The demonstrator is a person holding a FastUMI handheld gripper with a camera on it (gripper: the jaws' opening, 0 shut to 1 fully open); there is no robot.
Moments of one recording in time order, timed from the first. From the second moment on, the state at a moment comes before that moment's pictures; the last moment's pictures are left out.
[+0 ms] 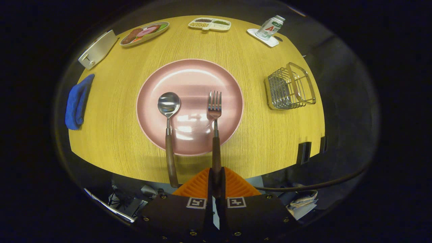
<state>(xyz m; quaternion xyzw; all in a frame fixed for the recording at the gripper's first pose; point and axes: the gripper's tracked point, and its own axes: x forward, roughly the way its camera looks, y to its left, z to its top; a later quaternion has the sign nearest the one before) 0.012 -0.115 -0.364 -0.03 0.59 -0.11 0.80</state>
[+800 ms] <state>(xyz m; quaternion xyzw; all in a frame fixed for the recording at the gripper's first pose) 0.036 -0.198 -0.270 -0.03 0.53 -0.19 0.83</state>
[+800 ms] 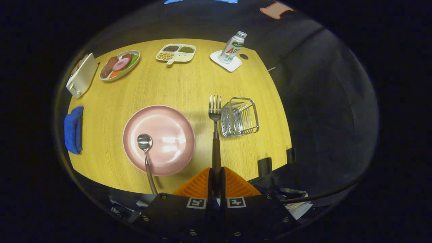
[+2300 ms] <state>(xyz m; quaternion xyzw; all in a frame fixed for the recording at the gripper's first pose) 0.053 -0.260 -0.246 0.00 0.54 -0.19 0.82</state>
